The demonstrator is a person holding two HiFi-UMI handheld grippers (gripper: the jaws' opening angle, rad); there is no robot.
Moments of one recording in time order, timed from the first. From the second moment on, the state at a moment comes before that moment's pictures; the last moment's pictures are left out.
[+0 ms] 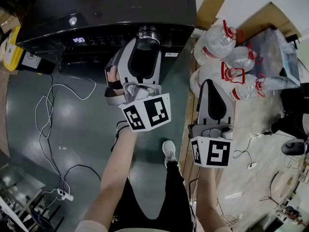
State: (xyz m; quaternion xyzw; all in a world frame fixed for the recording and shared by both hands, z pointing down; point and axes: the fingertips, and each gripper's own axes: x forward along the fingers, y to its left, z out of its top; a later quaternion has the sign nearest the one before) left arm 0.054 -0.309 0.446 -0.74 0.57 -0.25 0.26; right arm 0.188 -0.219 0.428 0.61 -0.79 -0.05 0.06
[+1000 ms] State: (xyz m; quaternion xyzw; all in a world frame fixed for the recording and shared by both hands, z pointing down) left arm 0.042 -0.293 0.427 -0.81 0.59 -0.04 0.01; right arm 0.190 -0.204 0.445 0.62 -0.78 -0.02 0.06
